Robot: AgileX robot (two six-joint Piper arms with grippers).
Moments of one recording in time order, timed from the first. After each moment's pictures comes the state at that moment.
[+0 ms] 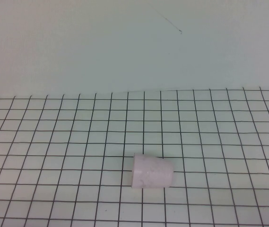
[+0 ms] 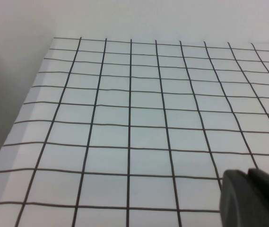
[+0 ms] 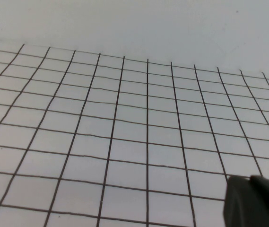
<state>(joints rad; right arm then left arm) -0.04 -0.03 0.04 -0.03 0.29 -0.13 -0.04 -0.03 0.04 -0.09 0.30 -0.05</state>
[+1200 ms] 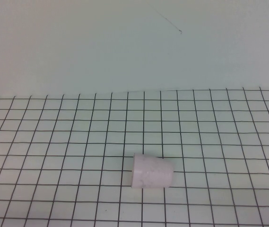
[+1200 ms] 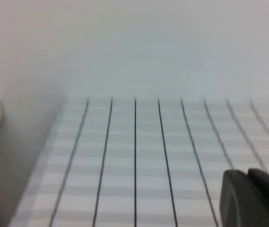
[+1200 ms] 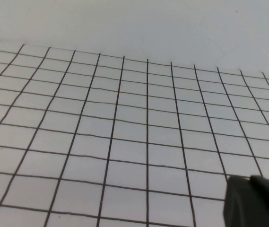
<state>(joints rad) -0.04 -0.03 0.04 -0.03 0.29 -0.13 -0.04 -0.03 0.04 -0.06 0.08 -0.05</state>
